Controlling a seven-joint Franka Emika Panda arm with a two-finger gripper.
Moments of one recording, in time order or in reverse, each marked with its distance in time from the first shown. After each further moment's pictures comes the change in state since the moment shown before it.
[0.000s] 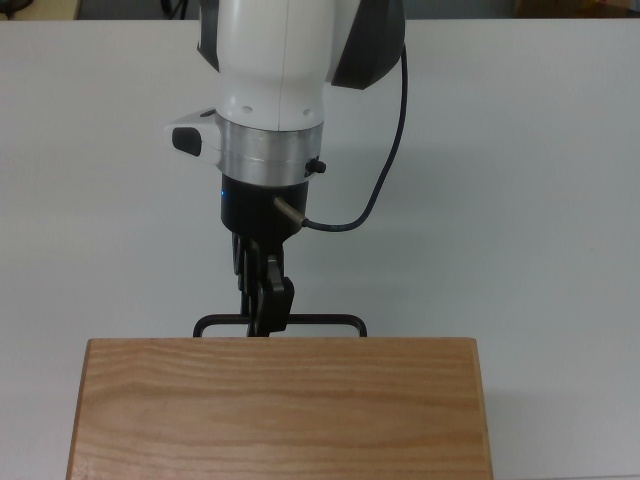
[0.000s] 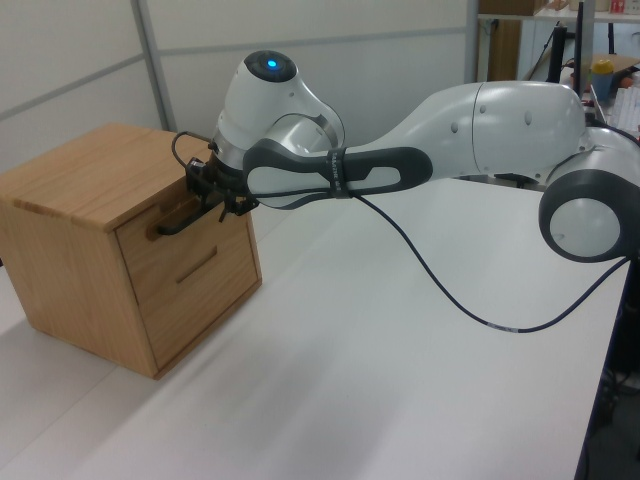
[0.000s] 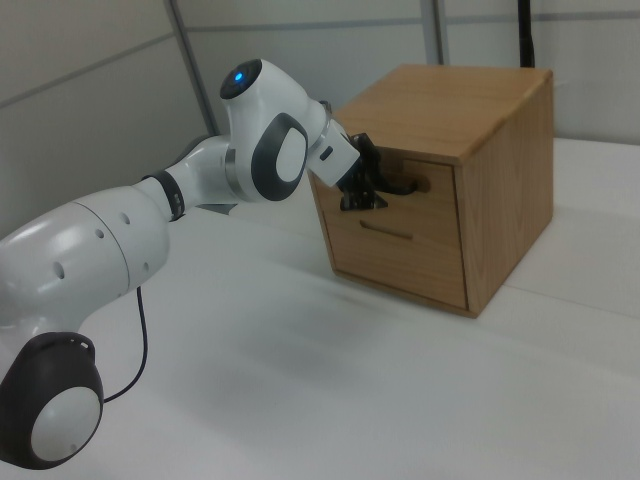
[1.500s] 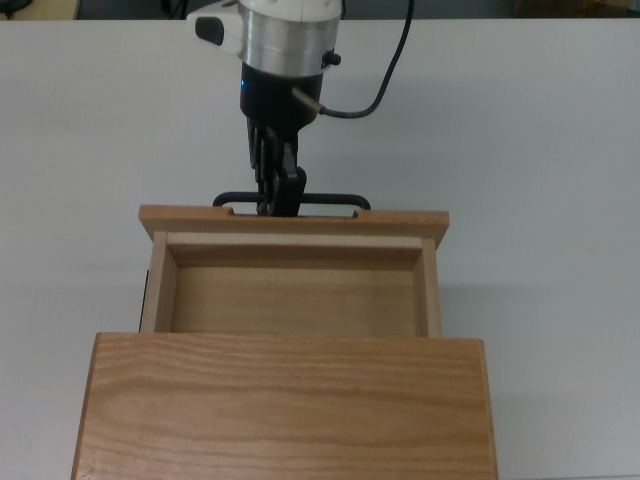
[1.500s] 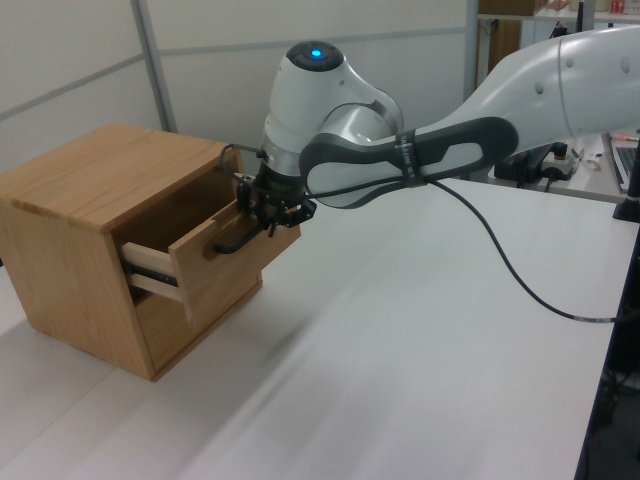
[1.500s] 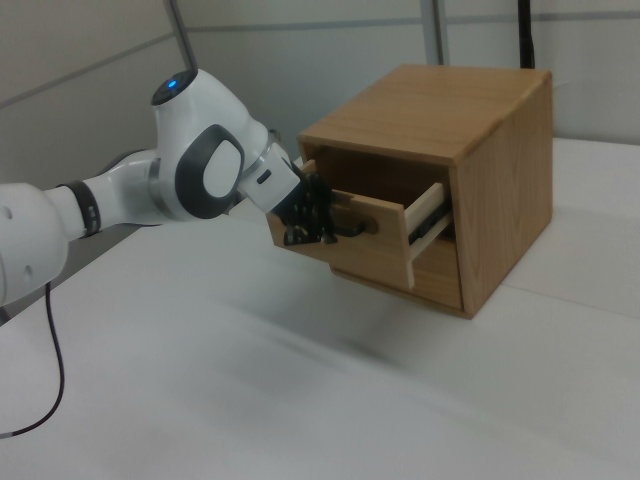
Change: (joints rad) arm -0.011 -0.412 0.021 -0.540 -0.005 -0.030 0.038
